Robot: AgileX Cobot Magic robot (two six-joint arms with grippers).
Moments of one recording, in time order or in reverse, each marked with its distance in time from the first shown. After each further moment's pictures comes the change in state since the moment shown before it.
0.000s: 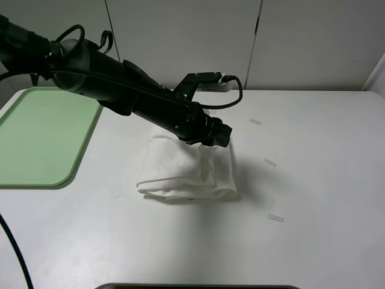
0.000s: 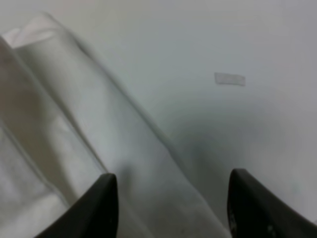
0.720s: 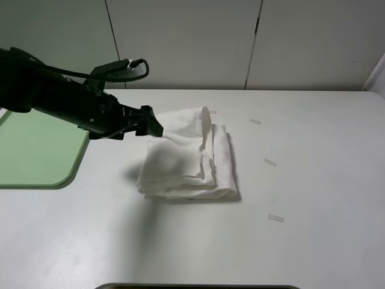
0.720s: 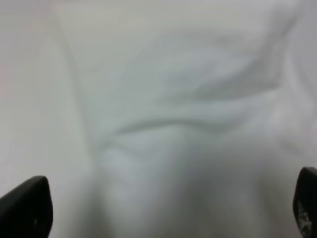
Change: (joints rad) left arm 0.251 -0.324 0.339 0.148 -0.045 -0.185; right arm 0.000 0.000 0.000 0.000 0.000 0.000
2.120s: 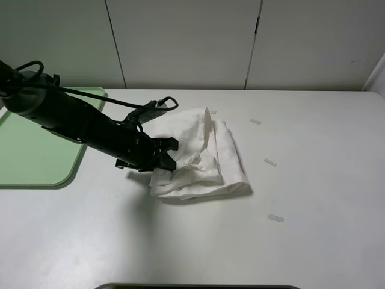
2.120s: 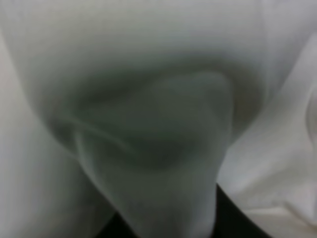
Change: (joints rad) left arm -0.034 0.322 -0.025 -0.501 0.147 0.286; right arm 0.000 0.000 0.000 0.000 0.000 0.000
